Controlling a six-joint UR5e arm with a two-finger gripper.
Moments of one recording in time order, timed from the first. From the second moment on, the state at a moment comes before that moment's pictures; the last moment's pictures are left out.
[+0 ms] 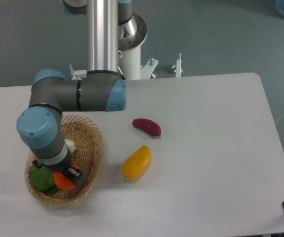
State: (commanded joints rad) arm 1.95 -2.11 -1.46 -1.11 1.56 0.59
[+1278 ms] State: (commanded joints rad) arm 2.26 -1.96 -1.53 -1.10 1.52 0.70
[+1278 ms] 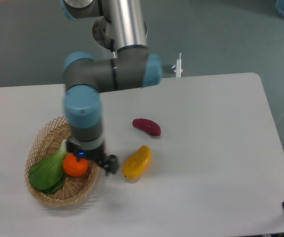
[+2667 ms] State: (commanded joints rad) arm 2.67 -2.00 -1.50 -1.10 1.54 1.26
